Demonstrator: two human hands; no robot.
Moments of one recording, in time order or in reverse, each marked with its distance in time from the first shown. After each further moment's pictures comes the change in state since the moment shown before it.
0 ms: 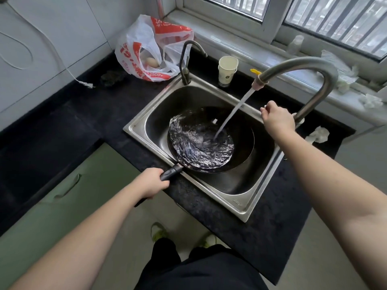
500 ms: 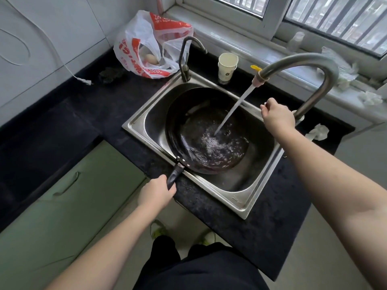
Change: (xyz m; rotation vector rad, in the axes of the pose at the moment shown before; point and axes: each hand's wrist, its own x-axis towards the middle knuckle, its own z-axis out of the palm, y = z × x) left_hand -0.028 0.017 0.050 0.073 0.258 -0.118; right_hand -0.003 -0.001 -0.001 -0.003 0.014 0.005
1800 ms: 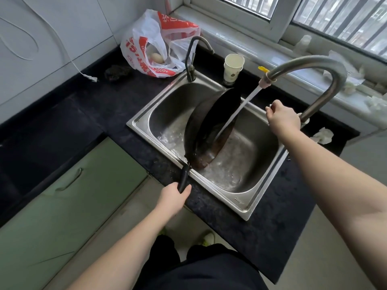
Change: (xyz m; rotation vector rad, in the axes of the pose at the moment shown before) left_hand -0.016 0.021 0.021 -0.547 -0.168 -0.101; right_hand 0.004 0.001 0.001 -0.020 -0.026 0.019
